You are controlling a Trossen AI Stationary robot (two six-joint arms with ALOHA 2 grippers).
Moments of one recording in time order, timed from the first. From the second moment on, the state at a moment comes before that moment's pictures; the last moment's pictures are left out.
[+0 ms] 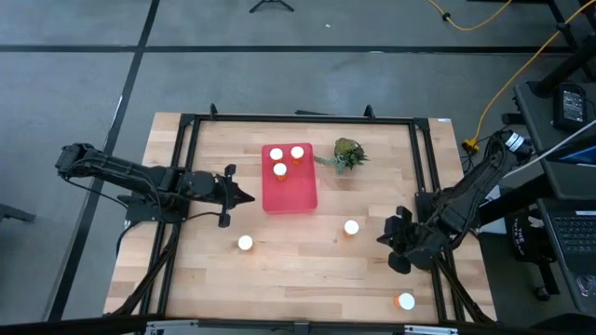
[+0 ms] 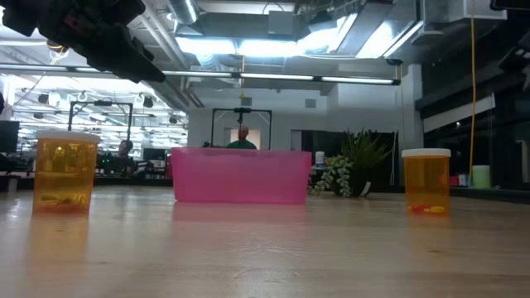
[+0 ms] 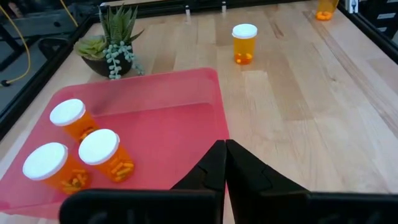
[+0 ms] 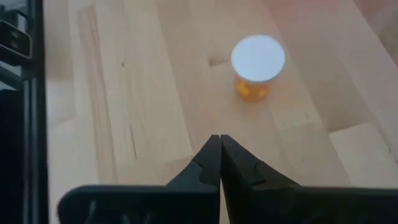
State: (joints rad) left arm -0.15 0.79 0.43 -0.10 -0.19 -0.01; right arm 0.84 1.11 0.72 -0.71 0.48 1.05
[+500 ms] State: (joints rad) left arm -0.15 0.79 0.43 -0.10 -0.19 -0.01; right arm 0.84 1.17 0.72 -0.65 0.56 1.04
